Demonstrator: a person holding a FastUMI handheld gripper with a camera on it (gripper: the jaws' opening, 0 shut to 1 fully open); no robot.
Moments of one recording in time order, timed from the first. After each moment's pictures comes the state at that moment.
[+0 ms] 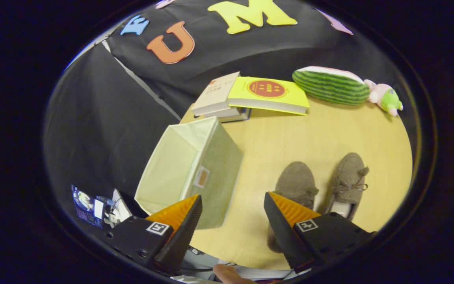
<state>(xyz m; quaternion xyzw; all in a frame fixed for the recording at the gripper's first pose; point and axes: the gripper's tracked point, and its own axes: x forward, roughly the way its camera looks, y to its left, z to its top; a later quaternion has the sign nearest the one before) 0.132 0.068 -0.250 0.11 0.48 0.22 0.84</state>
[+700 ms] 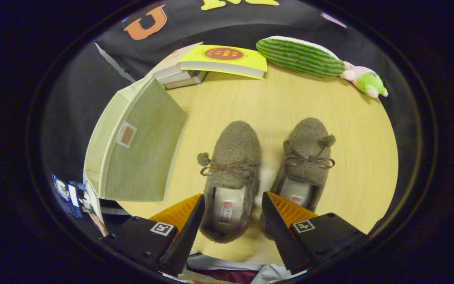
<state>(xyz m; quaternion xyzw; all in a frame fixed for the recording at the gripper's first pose) 0.114 -0.019 -0.336 0.02 0.58 0.14 0.81</state>
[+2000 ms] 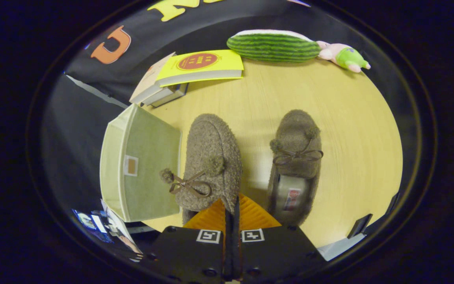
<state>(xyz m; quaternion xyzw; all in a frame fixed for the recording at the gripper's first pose) 0.123 -0.016 -0.285 0.14 0.59 0.10 0.79</state>
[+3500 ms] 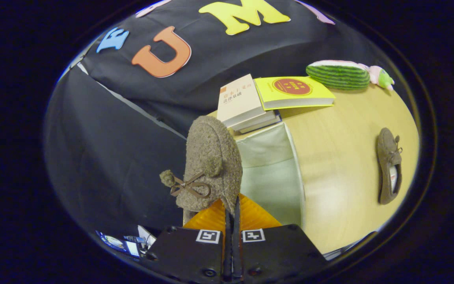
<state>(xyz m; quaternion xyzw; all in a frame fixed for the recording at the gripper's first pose) 0.162 0.272 -0.210 0.24 0.46 0.14 0.84</state>
